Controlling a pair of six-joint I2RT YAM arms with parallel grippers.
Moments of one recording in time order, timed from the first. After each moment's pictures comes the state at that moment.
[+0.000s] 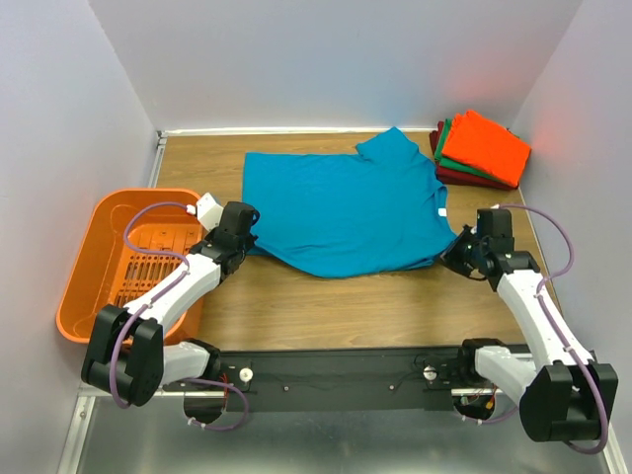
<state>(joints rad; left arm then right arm) -0.37 1.23 0.69 -0.26 -0.46 -0.99 0.02 0.99 0.66 -0.56 -0.15 0.71</state>
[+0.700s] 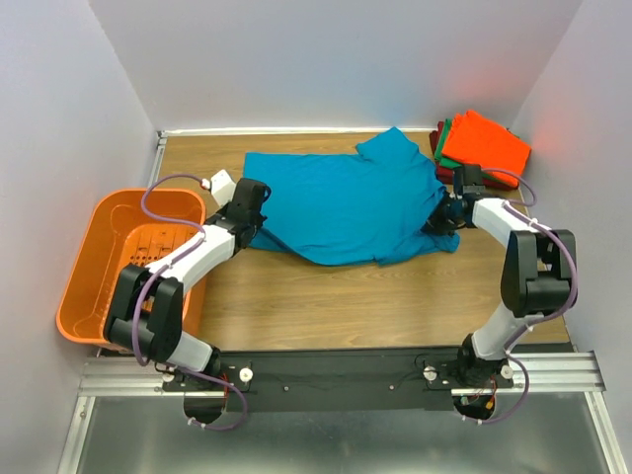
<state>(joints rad) -0.37 1.44 0.89 -0.24 -0.48 -0.90 0.02 1.67 1.05 -0.44 -0.15 0.65</state>
